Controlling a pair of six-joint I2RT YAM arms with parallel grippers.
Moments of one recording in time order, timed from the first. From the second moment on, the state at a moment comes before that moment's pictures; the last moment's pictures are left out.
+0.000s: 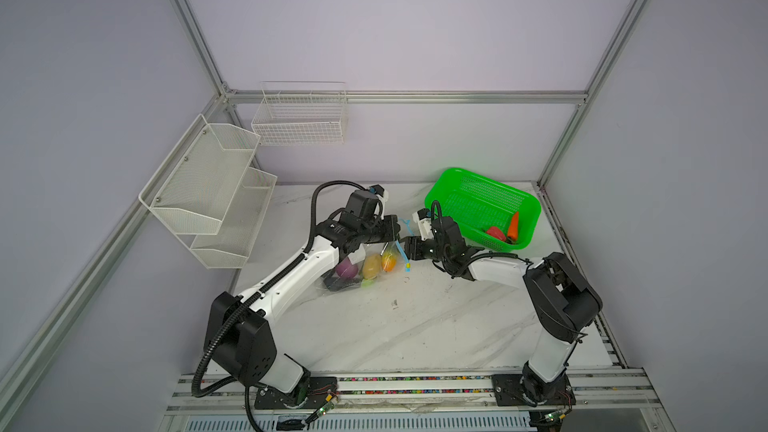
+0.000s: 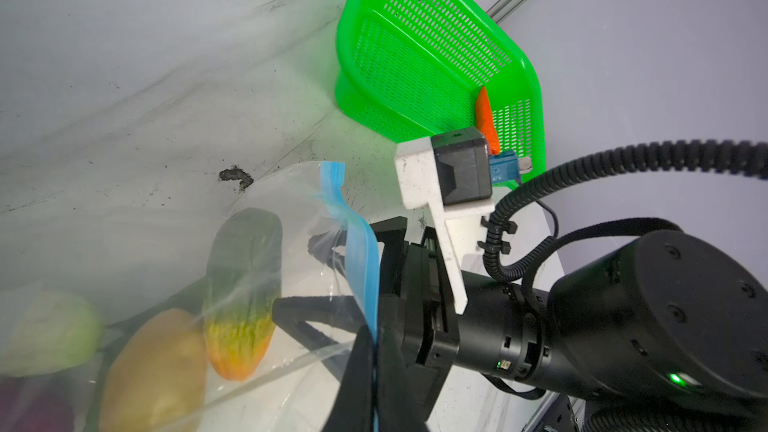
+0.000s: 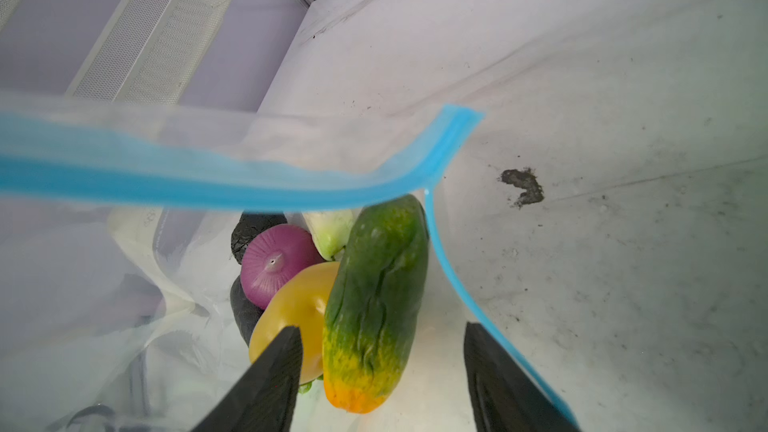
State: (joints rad) left arm -0.53 1.50 1.31 -0.46 0.21 -0.55; right arm 0.63 1.79 1.01 0.29 -0.35 0.55
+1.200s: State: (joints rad) left arm -0.53 1.50 1.29 -0.43 0.24 -0.57; right arm 0.50 1.51 1.27 -0.33 -0.04 0.39
